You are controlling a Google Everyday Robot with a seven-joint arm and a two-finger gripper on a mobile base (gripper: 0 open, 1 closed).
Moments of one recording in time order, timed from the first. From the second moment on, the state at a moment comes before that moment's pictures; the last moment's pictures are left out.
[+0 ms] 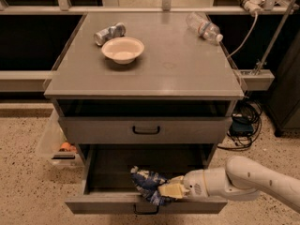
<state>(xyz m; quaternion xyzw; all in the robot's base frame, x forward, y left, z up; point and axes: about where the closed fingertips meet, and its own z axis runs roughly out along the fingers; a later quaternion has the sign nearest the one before) 0.419 -0.062 0.536 -0.29 0.80 0.47 0.23</state>
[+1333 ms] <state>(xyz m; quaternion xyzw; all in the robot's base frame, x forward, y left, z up) 0.491 -0.025 0.484 -0.33 0.80 0.45 0.22</state>
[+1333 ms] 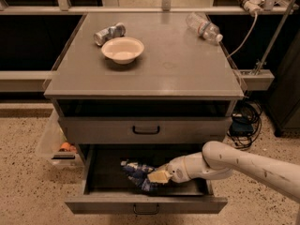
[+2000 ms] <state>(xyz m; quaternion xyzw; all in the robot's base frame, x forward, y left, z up) 0.490 -0.030 0.444 -0.31 0.84 0.40 0.20</state>
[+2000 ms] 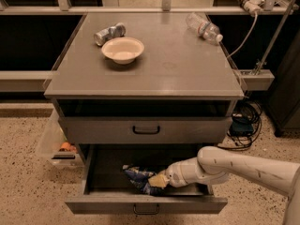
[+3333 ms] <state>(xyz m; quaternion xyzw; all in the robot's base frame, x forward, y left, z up) 0.490 -0.030 0.441 -0.30 0.84 0.40 0.20</state>
